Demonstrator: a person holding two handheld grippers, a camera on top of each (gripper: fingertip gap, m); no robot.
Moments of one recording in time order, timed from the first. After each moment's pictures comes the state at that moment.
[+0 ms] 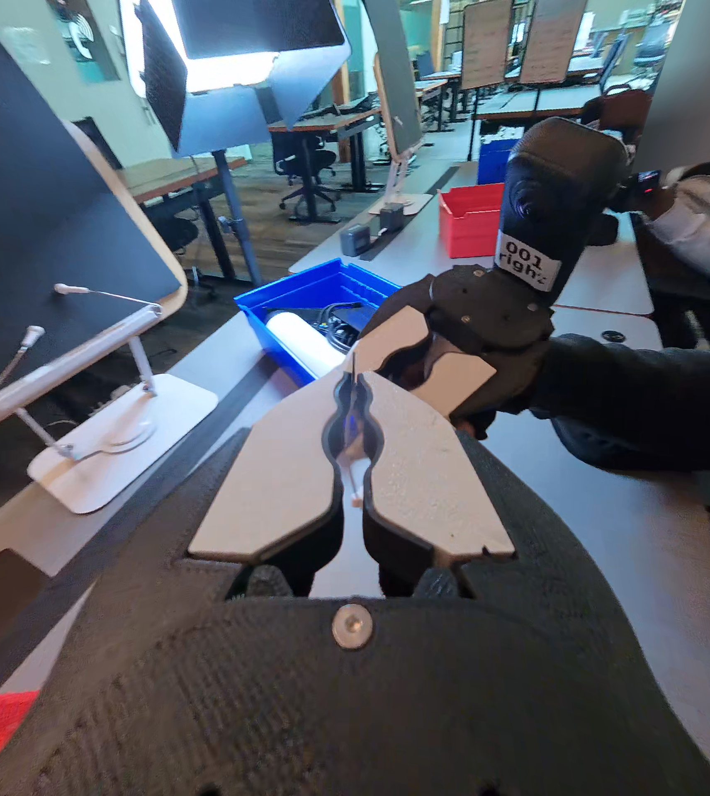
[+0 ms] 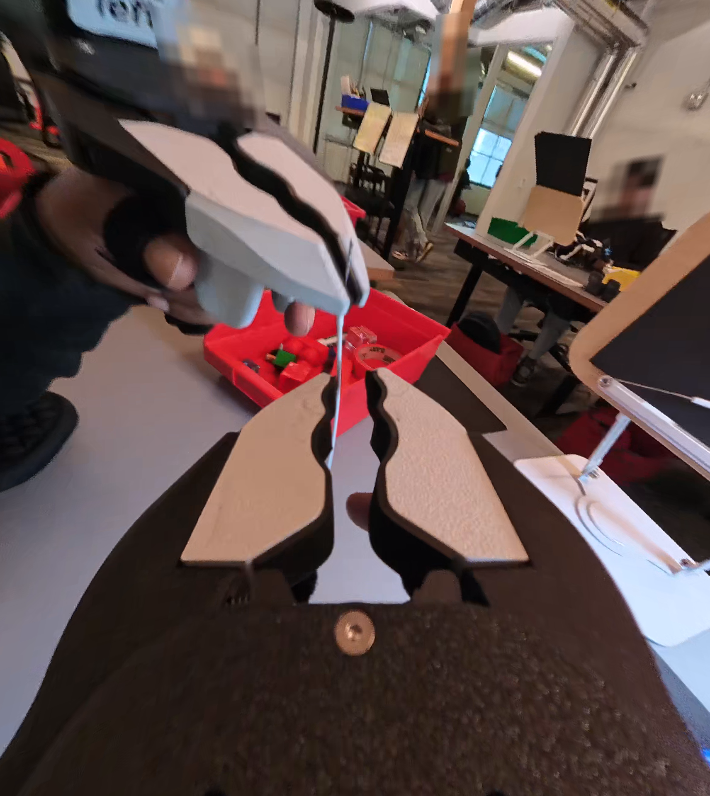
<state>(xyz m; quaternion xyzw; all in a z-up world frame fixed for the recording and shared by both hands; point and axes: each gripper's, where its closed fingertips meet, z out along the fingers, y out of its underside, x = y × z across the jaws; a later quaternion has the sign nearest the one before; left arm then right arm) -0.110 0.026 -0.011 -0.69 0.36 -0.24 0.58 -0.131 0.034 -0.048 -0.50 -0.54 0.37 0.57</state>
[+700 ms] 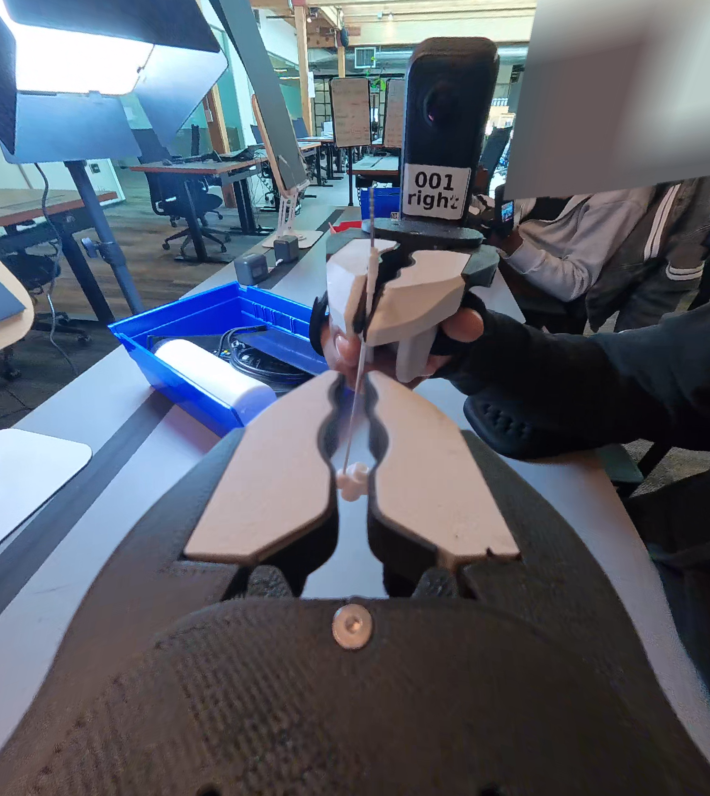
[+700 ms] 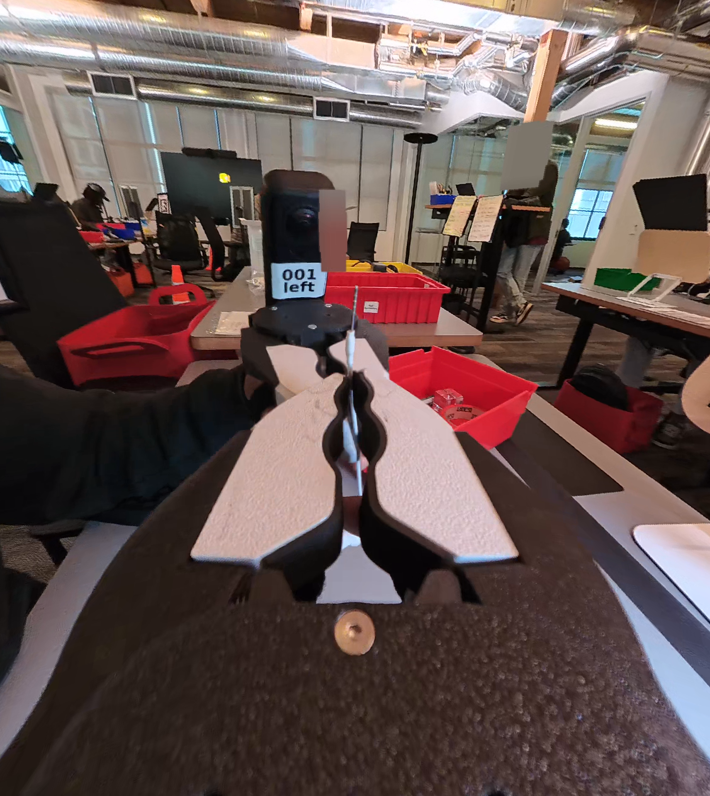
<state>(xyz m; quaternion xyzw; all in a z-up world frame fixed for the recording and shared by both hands) -0.076 0.014 -0.040 -0.62 0.41 -0.36 0.56 -0.099 0.006 -0.008 -0.44 -0.51 0.54 0.51</state>
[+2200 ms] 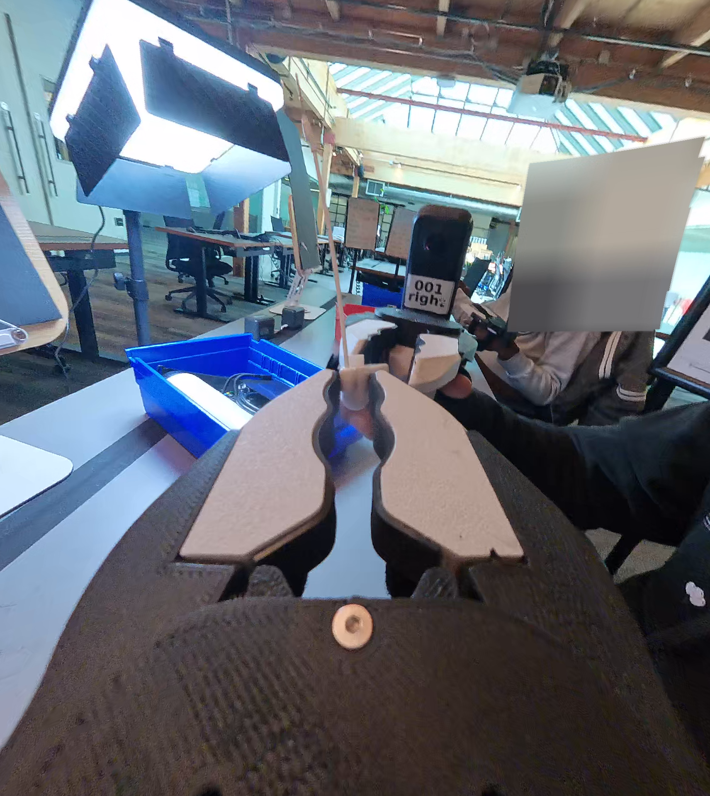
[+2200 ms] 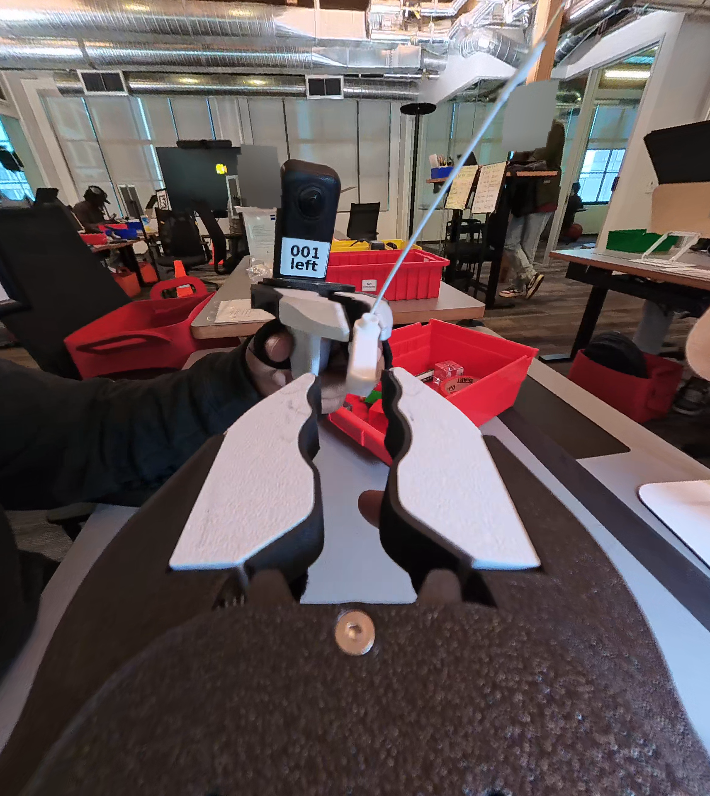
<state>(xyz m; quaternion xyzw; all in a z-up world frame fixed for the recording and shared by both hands) -0.108 0.031 -0.018 -0.59 0.30 -0.45 0.60 -0.093 0.025 -0.028 -0.47 -0.51 0.54 0.48</state>
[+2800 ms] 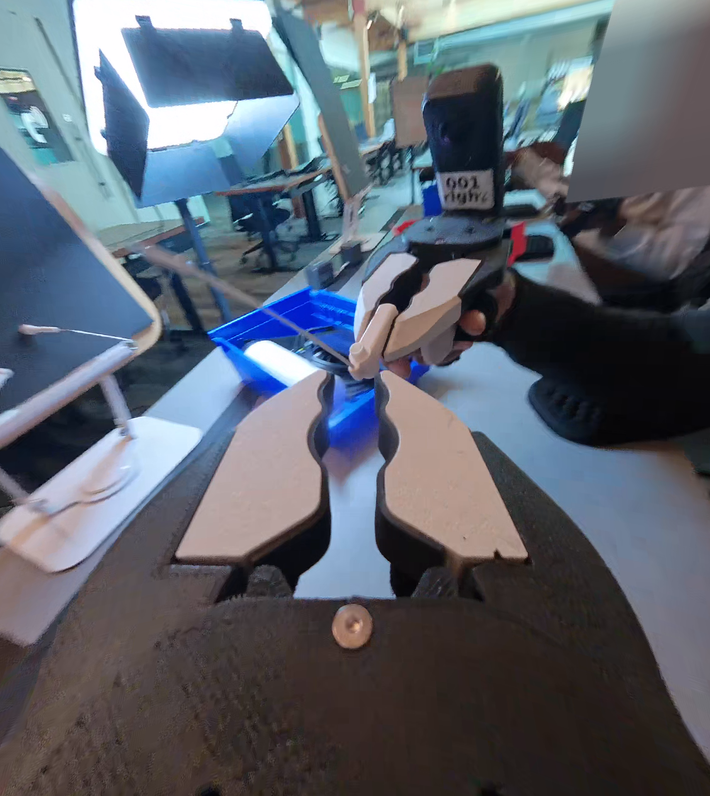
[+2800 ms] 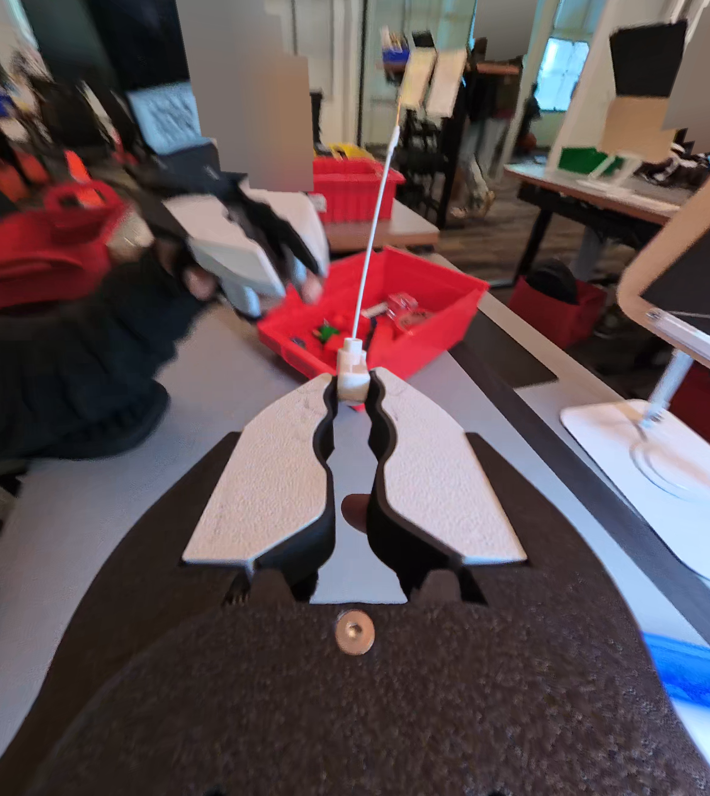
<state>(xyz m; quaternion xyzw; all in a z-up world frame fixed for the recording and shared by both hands) -0.123 0.017 -0.020 -0.63 0.41 -0.26 0.61 -0.087 0.038 -0.042 -0.54 -0.54 0.43 0.48</state>
